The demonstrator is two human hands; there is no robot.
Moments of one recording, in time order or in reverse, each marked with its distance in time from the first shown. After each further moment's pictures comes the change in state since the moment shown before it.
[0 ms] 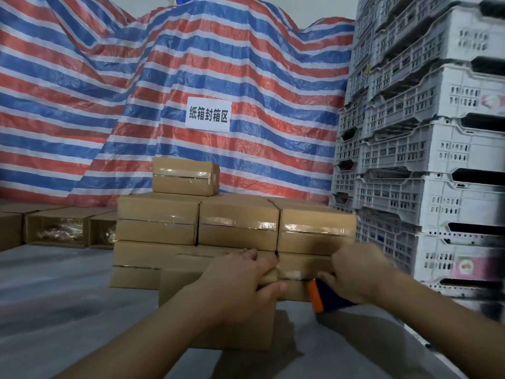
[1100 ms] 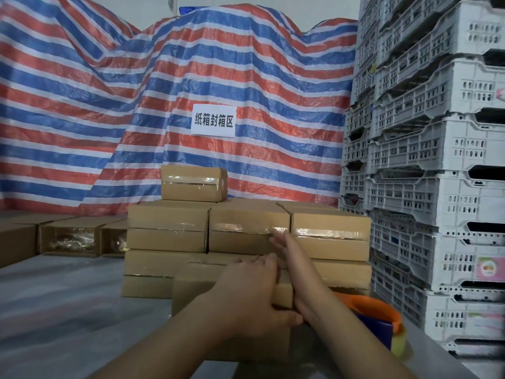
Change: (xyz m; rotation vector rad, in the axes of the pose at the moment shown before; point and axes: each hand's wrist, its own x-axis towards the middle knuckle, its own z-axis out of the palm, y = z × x) left_hand 0.006 -0.004 0.007 0.043 0.079 0.016; right_hand 0.038 -0.115 -0.029 2.181 0.006 0.333
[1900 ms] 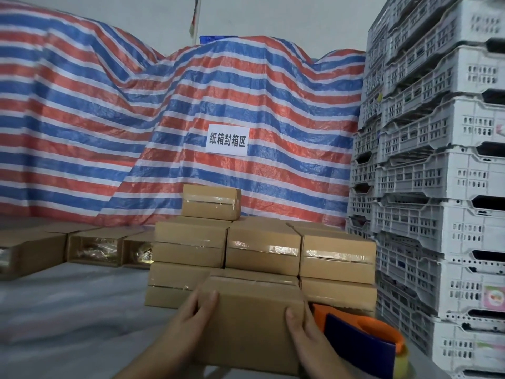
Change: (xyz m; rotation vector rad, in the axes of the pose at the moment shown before) left_hand -0.094 -0.060 0.004 -1.310 0.250 -0.599; right_hand -0.065 0.035 -0.008 -0.426 -0.066 0.034
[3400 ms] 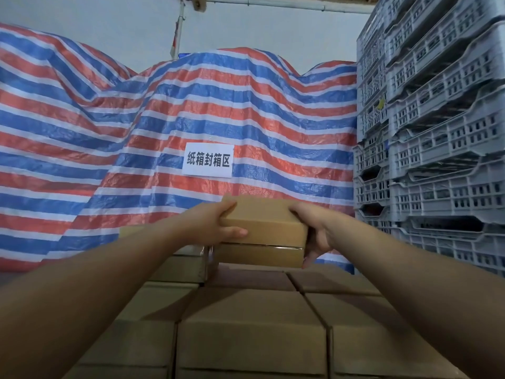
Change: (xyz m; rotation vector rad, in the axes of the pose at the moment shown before) left_hand 0.360 0.158 0.020 1.099 -0.079 0.472; right_hand 0.342 -0.173 -0.124 0.091 0.015 0.230
